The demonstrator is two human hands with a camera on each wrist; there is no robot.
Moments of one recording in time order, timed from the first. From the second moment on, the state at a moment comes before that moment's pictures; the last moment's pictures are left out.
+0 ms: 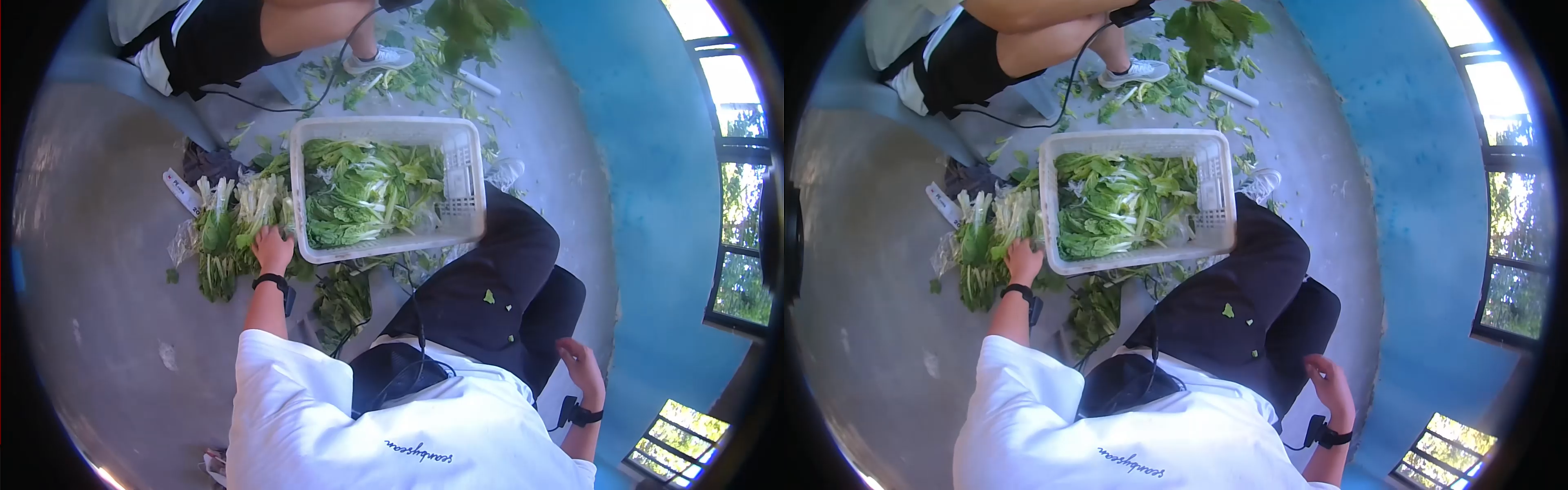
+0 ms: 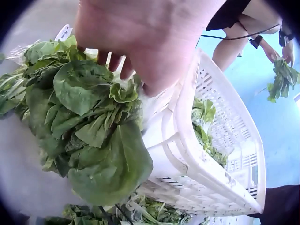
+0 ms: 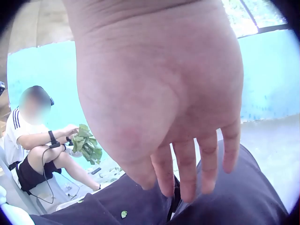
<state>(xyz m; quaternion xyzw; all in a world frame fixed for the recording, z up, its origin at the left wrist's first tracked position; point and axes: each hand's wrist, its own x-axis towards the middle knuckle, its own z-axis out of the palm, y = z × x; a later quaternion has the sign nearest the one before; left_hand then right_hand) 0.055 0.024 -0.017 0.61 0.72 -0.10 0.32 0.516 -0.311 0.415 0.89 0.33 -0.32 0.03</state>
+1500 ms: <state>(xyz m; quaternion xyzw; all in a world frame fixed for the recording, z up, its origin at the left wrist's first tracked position) 0.416 0.122 -0.051 0.90 0.12 -0.42 -0.05 0.816 -0.219 0.302 0.75 0.08 -0.62 -0.20</state>
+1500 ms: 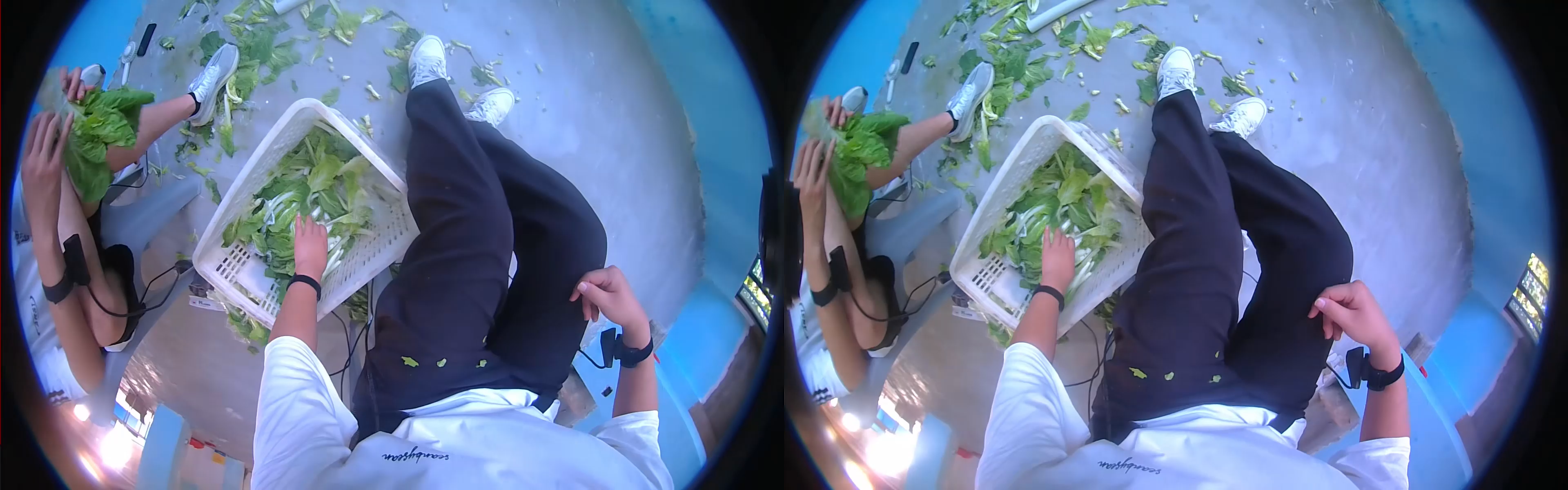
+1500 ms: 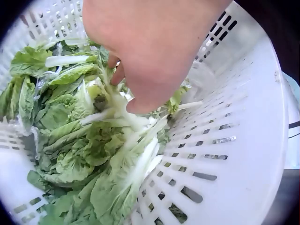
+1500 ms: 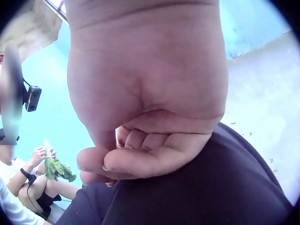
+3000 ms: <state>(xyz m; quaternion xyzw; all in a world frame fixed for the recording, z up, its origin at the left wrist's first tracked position) 0.391 0.118 -0.071 0.87 0.34 -0.33 0.13 0.825 -0.220 0.288 0.71 0.05 -0.66 -0.24</state>
